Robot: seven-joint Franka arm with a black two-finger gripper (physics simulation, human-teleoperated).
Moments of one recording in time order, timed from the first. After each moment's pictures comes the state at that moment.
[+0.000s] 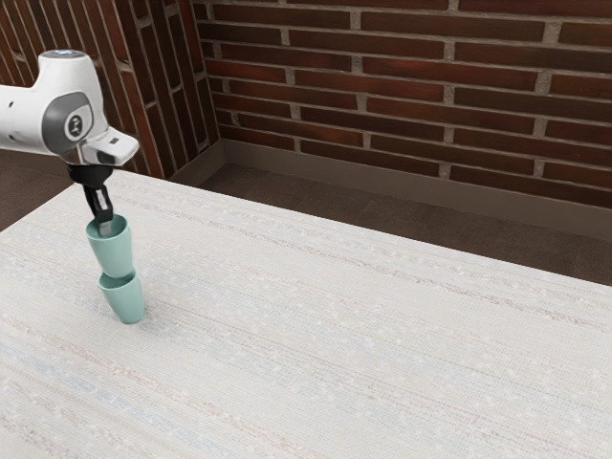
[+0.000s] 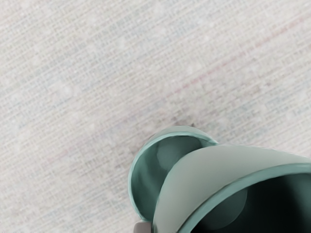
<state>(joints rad) 0.19 0.12 0.16 -1.88 0.11 1.97 0.82</state>
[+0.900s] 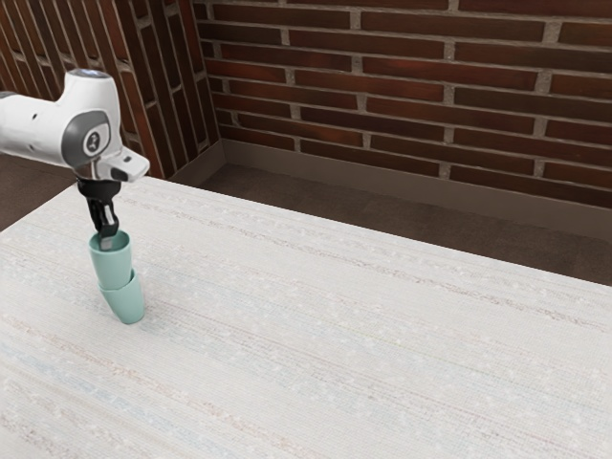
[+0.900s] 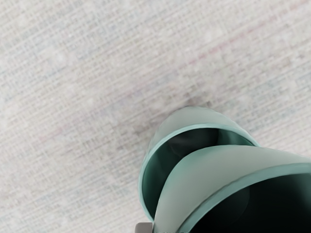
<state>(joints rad) 0.18 0.22 0.16 -1.83 0.18 1.95 0.76</state>
